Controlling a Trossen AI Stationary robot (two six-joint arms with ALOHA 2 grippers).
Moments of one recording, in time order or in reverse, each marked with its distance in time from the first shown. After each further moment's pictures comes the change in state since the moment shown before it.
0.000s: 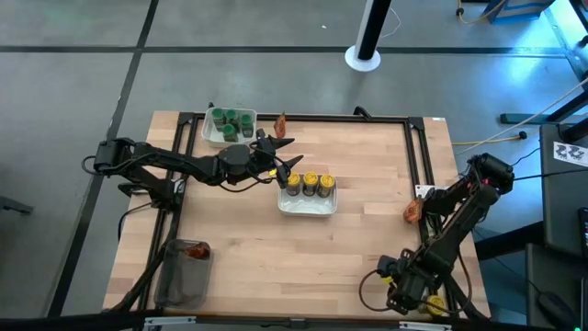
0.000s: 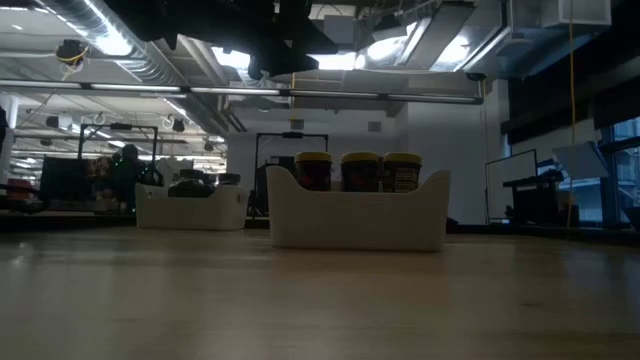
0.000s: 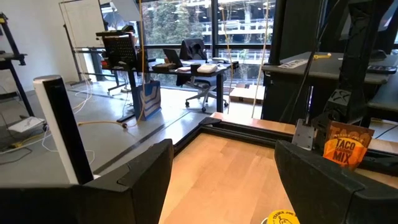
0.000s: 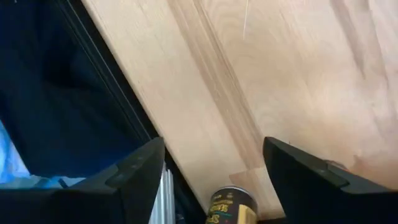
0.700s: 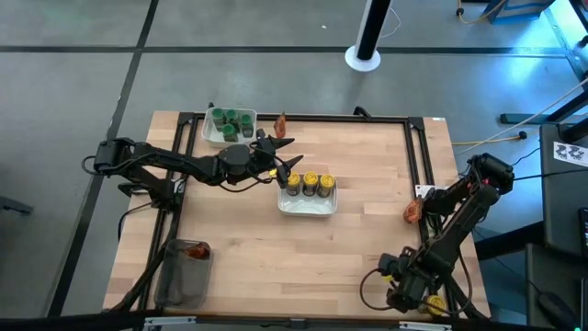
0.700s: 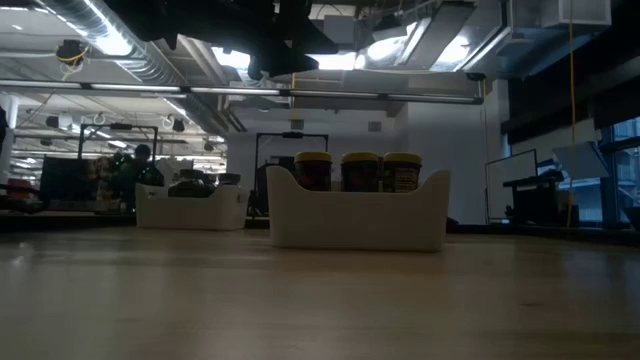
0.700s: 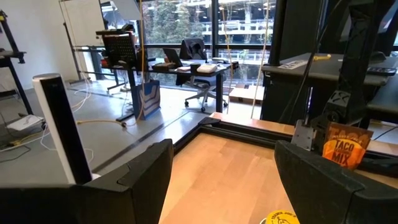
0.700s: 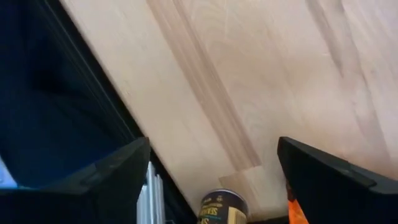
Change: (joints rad) left arm 0.000 0.000 0.000 0.000 0.000 -0.010; right arm 0.002 0.000 0.000 -0.041 0.027 0.016
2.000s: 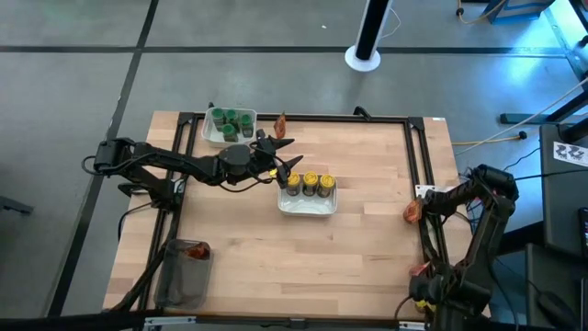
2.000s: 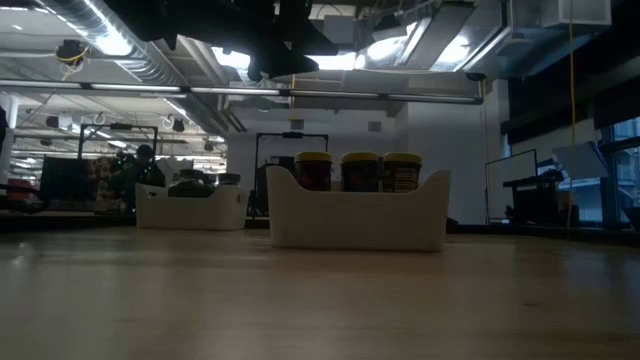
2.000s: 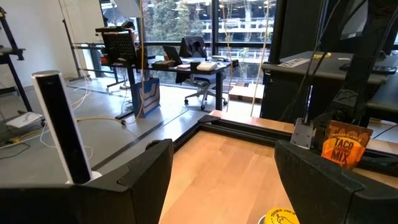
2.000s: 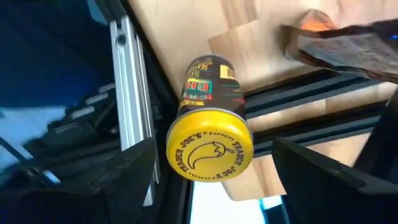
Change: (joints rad) left arm 0.000 0.000 0.000 -0.010 0.000 -0.010; right arm 0.252 0.099 0.258 -0.291 -0.181 0.143
